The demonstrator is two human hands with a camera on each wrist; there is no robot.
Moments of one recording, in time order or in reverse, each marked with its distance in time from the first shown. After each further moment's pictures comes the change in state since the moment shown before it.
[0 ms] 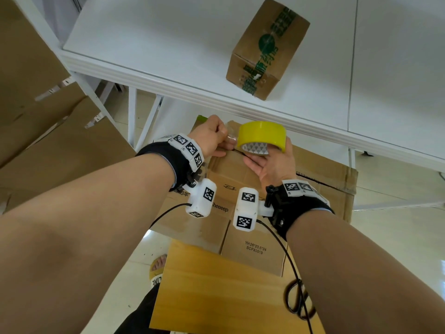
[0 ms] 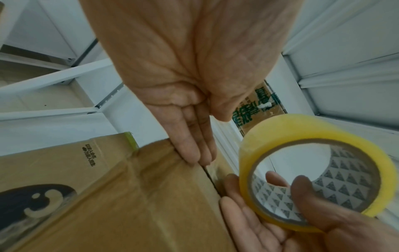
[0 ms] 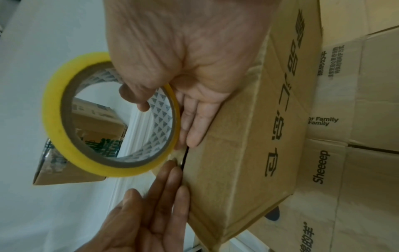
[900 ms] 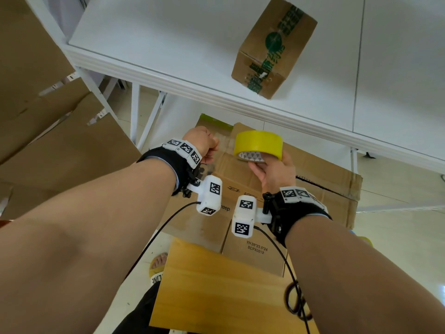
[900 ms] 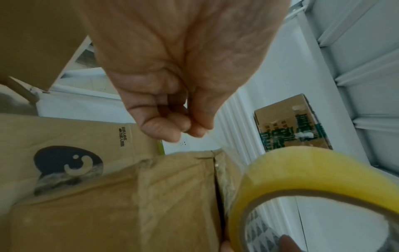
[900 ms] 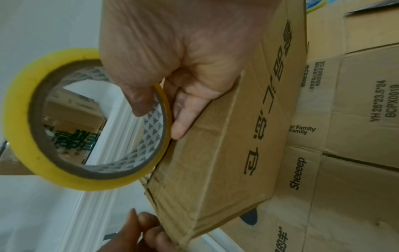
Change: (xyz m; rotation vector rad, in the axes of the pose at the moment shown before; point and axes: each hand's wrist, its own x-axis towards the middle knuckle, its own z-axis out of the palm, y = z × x) left_hand -0.007 0.000 -0.007 -0.067 0.175 -0.404; right_hand -0.005 0.023 -0.005 -0.020 0.162 -0.060
